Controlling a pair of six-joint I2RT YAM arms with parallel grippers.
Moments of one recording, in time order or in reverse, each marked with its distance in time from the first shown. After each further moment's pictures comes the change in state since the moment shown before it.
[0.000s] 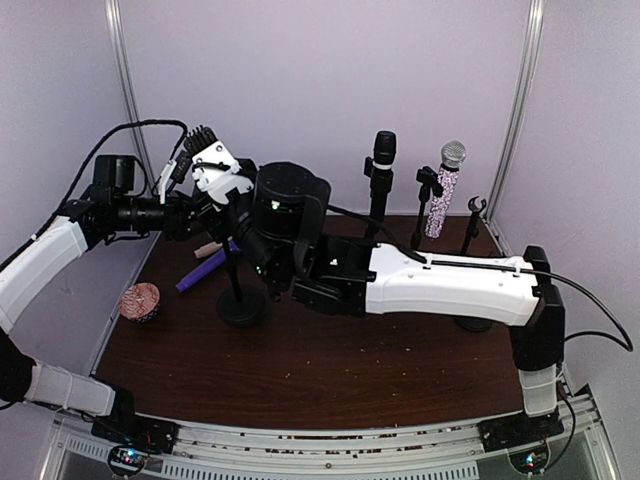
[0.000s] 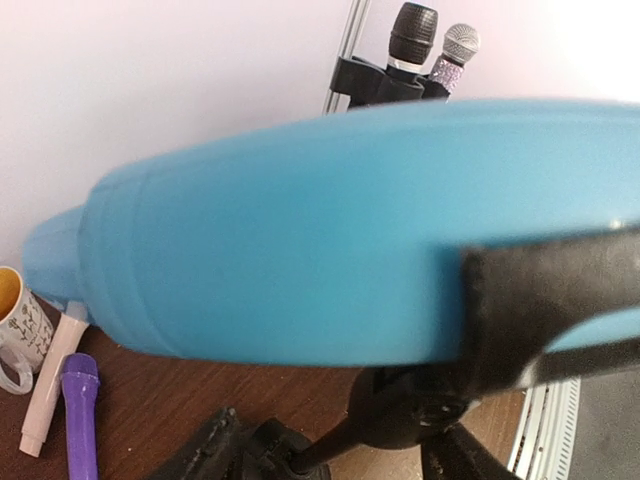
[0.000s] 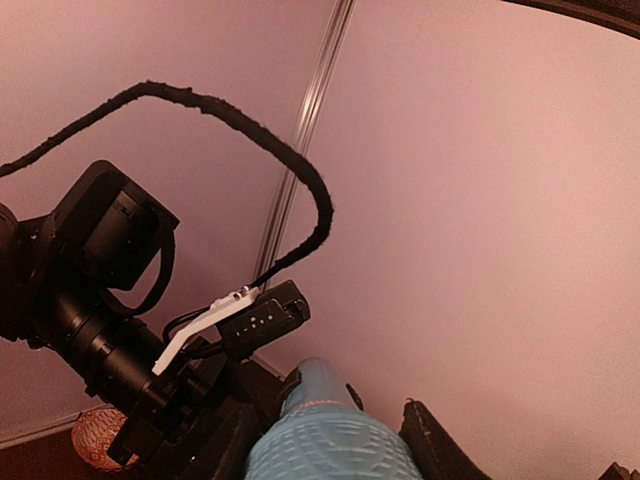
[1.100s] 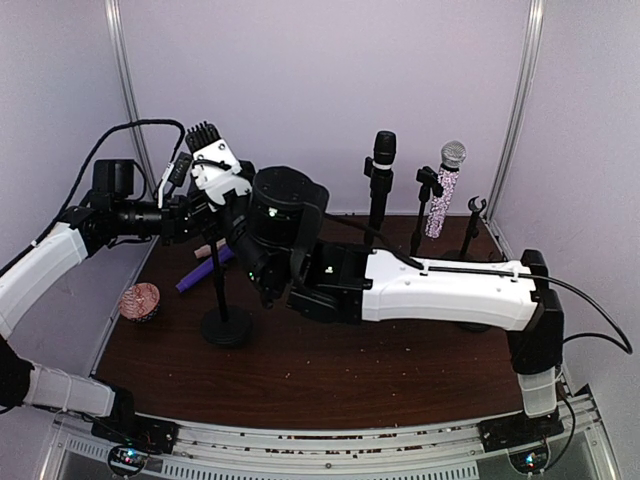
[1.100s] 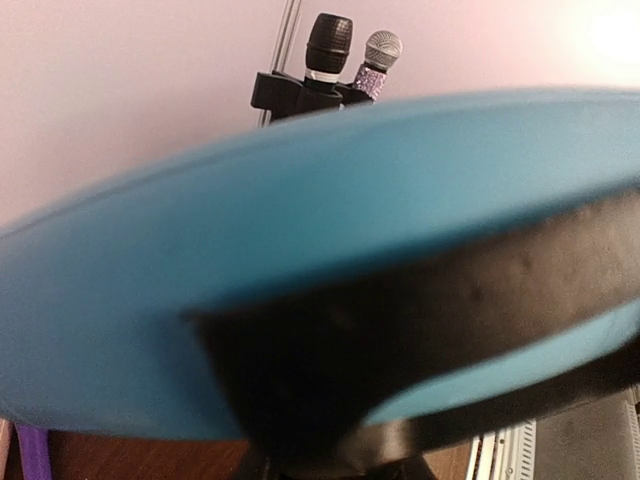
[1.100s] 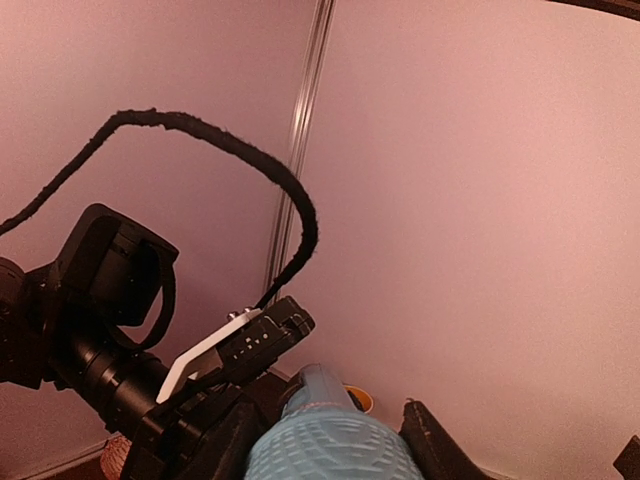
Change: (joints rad) left arm -0.012 -0.027 -0.052 0.081 0.164 -0.022; right arm 0.029 0.020 0.027 0.030 0.047 0.066
